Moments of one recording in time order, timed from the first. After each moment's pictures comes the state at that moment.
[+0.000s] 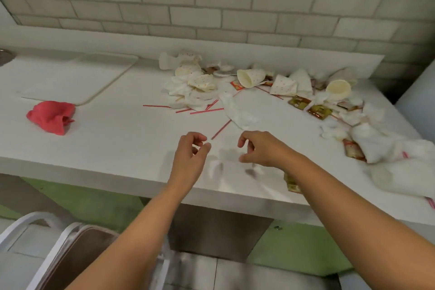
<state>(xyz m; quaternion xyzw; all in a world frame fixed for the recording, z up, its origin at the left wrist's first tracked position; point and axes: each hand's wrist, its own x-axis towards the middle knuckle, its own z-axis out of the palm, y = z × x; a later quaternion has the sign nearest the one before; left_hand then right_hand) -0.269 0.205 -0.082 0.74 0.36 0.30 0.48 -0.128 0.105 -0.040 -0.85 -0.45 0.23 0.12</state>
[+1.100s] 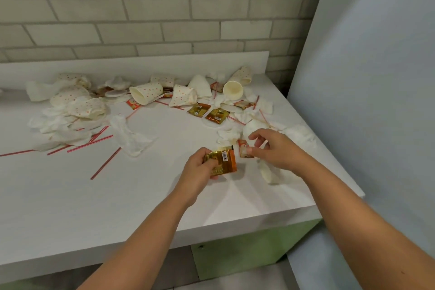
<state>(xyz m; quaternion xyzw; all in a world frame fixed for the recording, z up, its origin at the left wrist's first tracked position) -0.078 0.053 -0.083 0.74 0.23 0.07 0.63 0.025 -0.103 -0.033 -0.91 -0.26 0.15 0.29</state>
